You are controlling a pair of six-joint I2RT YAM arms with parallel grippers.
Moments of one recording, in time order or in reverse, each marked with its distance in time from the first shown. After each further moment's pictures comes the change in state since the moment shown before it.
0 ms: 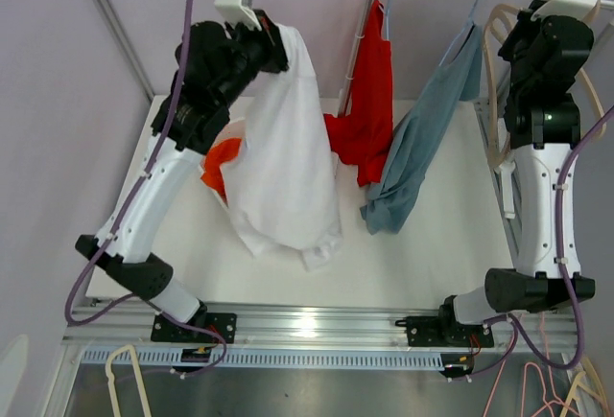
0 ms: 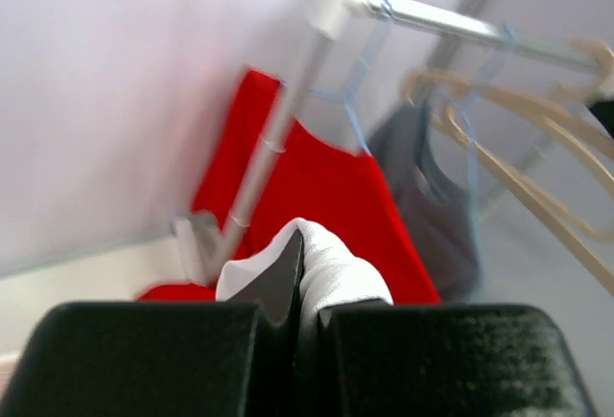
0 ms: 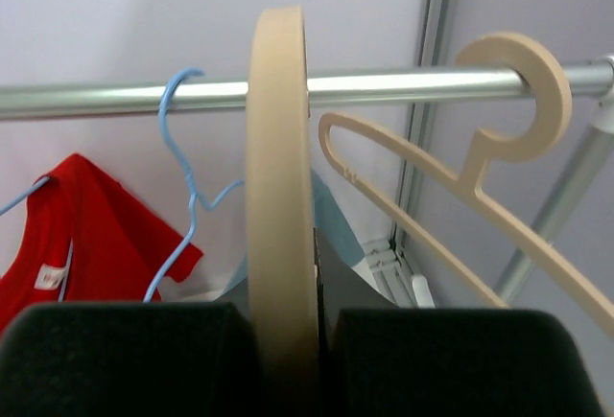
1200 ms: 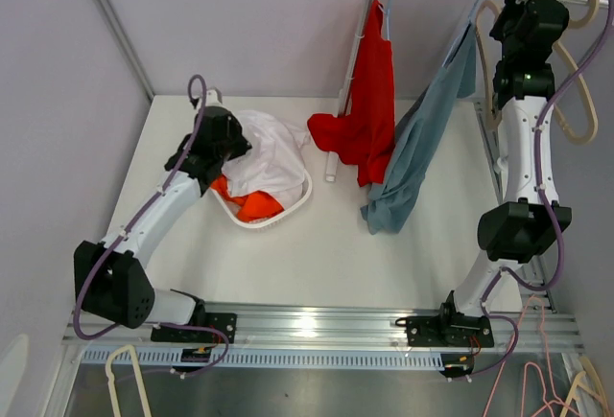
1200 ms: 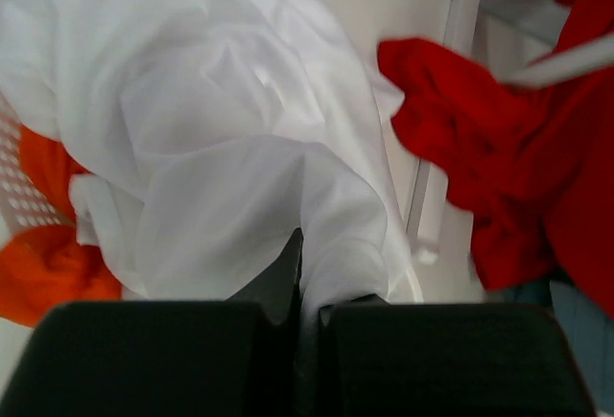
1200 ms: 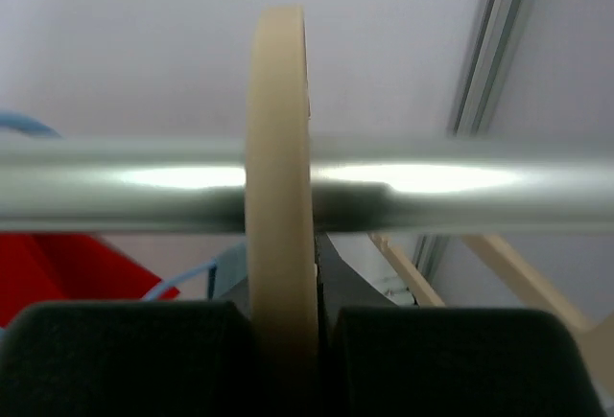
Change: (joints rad) left arm 0.322 -0.168 -0.837 0.090 -0.156 -0.254; right arm -0.122 0.387 0.195 0.208 -0.179 -0.004
